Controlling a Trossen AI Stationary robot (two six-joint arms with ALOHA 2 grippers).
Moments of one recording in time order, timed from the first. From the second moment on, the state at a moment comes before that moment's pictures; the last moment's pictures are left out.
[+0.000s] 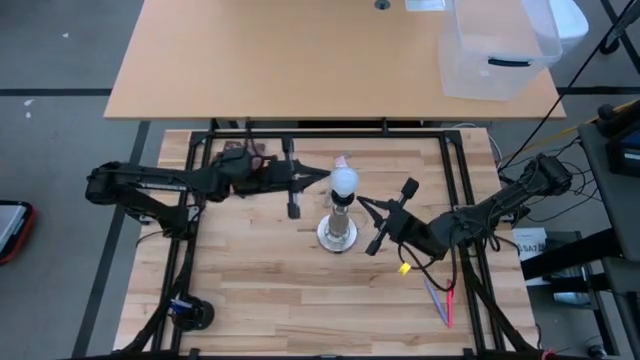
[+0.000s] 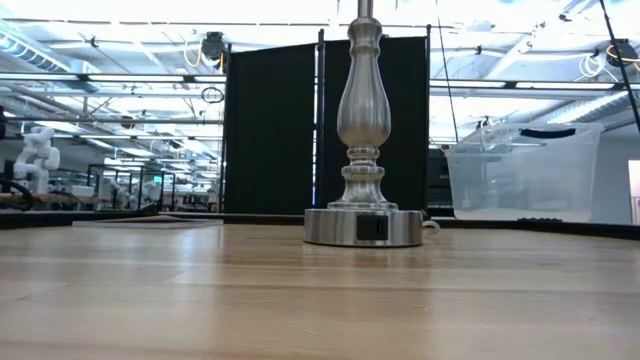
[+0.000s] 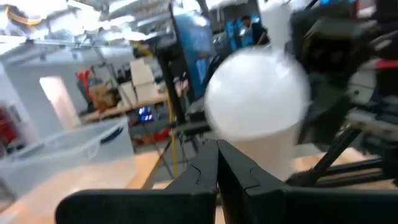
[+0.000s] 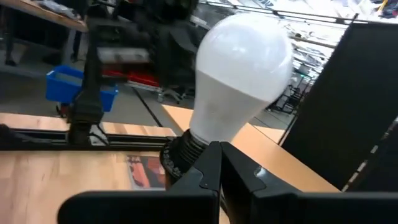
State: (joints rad) left arm 0.04 1.31 1.08 0.38 -0.01 0.30; right arm 0.49 1.28 0.98 0.41 1.07 -0.42
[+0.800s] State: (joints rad) left arm -0.04 1.35 1.08 0.47 0.02 0.33; right arm 0.32 1.28 1.03 0.57 0.96 -0.57
